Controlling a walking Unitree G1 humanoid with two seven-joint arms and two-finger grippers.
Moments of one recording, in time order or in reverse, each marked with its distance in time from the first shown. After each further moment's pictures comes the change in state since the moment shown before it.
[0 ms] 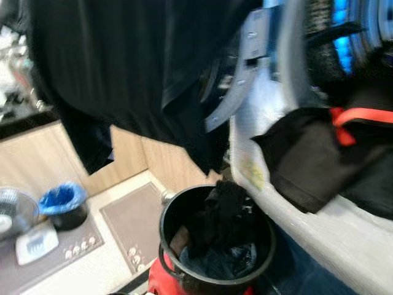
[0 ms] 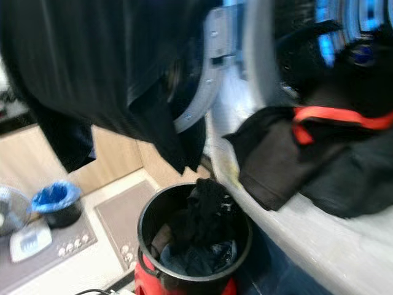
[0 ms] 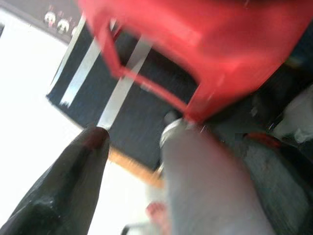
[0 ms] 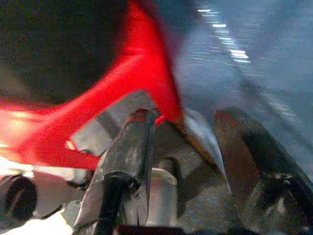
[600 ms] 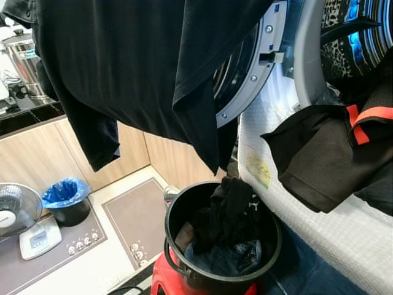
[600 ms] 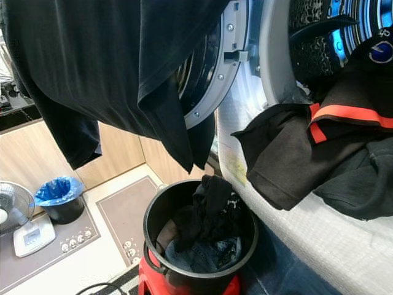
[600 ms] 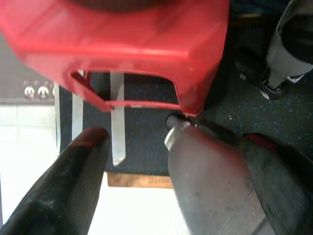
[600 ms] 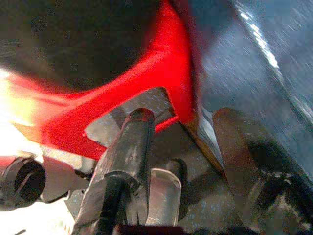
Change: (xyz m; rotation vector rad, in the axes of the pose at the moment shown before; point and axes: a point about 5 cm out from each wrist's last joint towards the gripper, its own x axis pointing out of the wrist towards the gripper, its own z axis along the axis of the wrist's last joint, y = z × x) left arm -0.002 0.002 0.021 0.443 -0.107 -0.214; right arm -0.002 -0.008 0.006 -0.113 -0.037 0.125
